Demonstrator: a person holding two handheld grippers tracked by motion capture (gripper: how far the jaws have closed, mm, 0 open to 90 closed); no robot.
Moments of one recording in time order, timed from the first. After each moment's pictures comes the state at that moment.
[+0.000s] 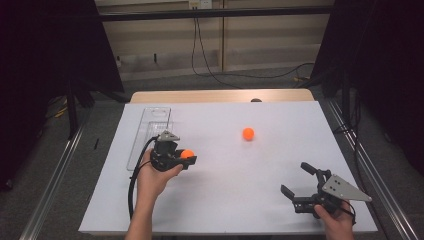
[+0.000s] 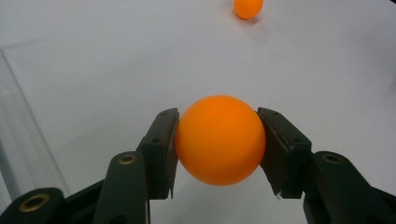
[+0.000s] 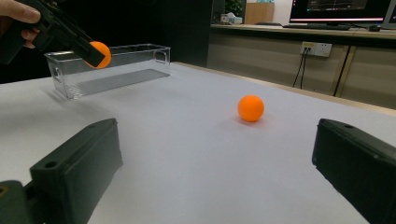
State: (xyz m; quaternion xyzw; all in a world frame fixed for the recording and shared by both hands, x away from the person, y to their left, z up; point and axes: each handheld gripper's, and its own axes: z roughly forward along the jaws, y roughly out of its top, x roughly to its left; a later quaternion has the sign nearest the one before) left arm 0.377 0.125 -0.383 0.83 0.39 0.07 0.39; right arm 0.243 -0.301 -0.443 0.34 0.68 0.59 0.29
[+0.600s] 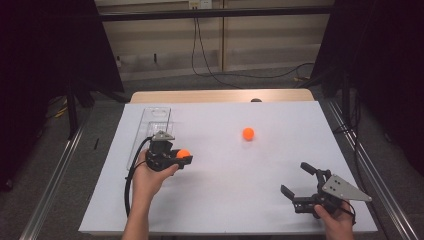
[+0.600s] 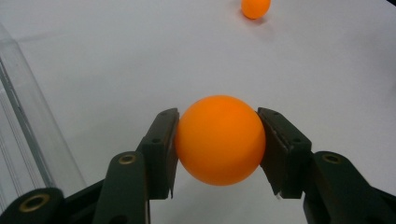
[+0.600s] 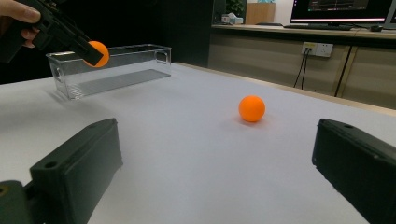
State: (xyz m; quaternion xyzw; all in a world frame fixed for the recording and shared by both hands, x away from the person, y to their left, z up) left arm 0.378 0.136 -0.382 0.82 0.41 0.07 0.39; right arm 0.243 -0.301 -0.443 0.34 0.67 0.59 0.29
